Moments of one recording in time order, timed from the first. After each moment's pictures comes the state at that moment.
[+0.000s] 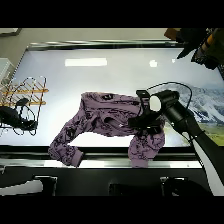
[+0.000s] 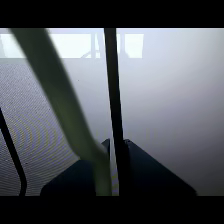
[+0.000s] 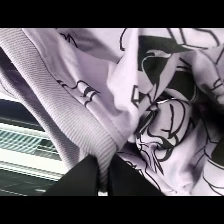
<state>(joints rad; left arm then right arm) 0.62 -1.48 0.97 -1.64 1.01 2.12 0.46 -1.26 1.18 -1.42 1.42 1.87</state>
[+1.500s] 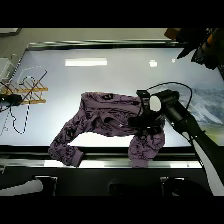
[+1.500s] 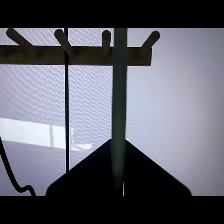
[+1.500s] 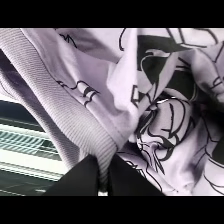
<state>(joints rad) 0.65 -1.42 1.33 -1.87 1.00 2.06 0.46 -1.26 1.18 -1.42 1.42 1.89</state>
